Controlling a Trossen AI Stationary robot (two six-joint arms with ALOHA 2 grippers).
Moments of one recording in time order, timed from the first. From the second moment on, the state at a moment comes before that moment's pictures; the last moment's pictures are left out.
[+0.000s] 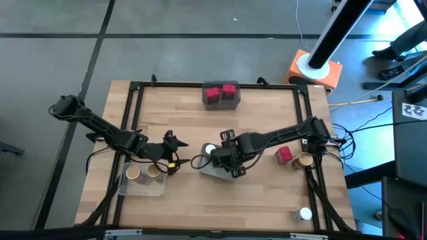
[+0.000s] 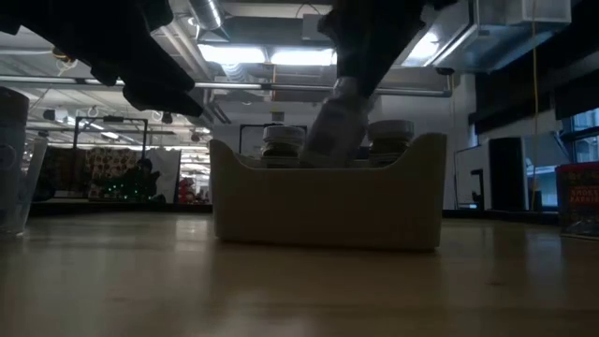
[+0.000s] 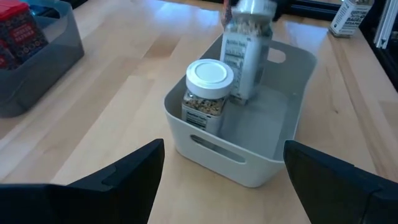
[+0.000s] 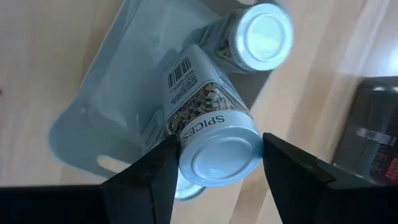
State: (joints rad) left arm -0.41 1.12 0.50 0.06 -0.52 -0.39; right arm 0.27 1.99 1.88 -1.25 0.25 -0.09
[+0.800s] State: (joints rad) left arm -0.41 1.12 0.50 0.07 -0.52 -0.37; right arm 0.23 2.12 1.88 -1.24 0.29 -0.11
